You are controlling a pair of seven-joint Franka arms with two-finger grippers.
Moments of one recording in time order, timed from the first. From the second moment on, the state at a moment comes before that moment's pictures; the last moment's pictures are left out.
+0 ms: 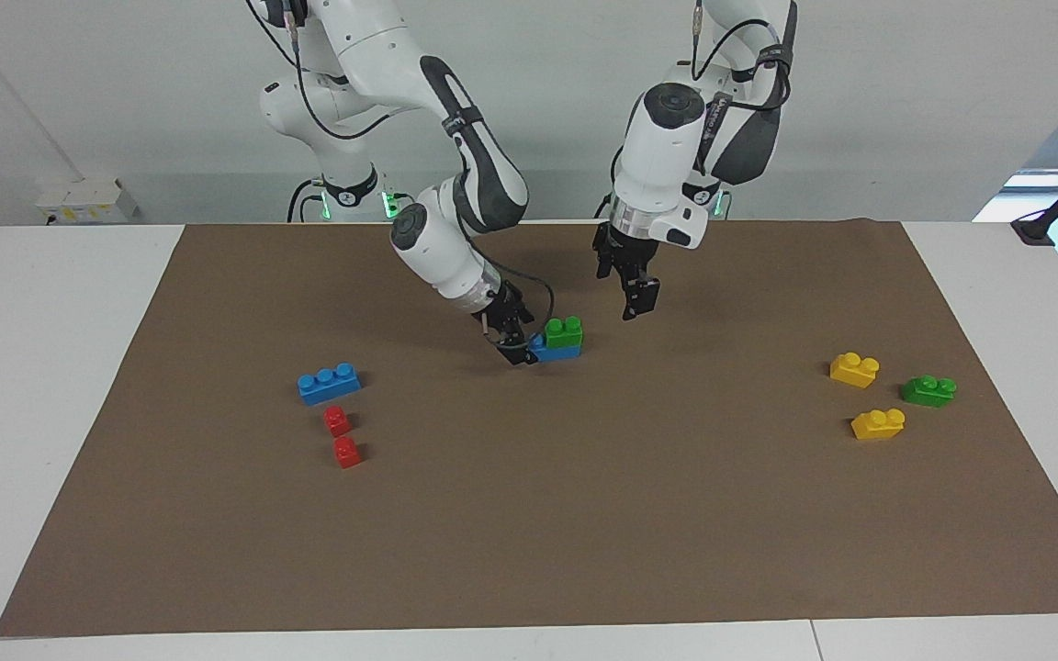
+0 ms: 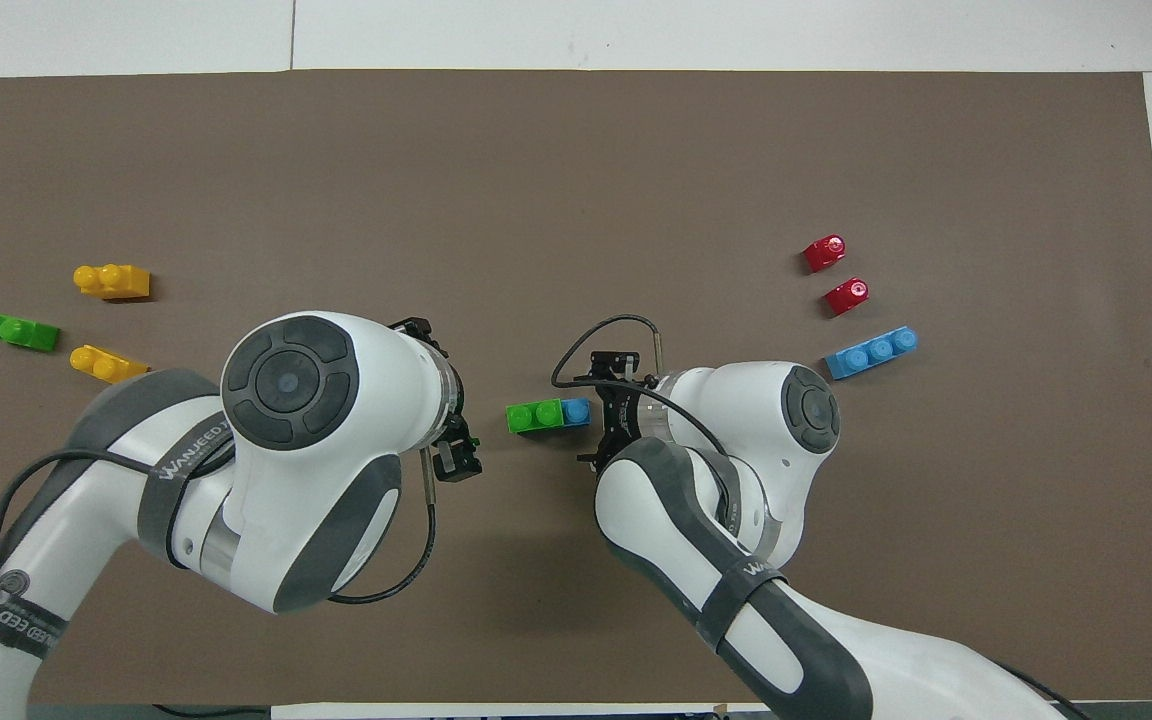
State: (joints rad) left arm -0.55 -0.02 -0.04 -2.04 -0.05 2.10 -2.41; right arm 0.58 0.27 0.03 -2.17 0.93 2.60 1.37
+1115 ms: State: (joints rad) left arm -0.66 0.06 -0.04 -2.09 -0.02 2.24 -2.54; right arm 0.58 0.31 0.03 -2.13 0.96 2.62 1.37
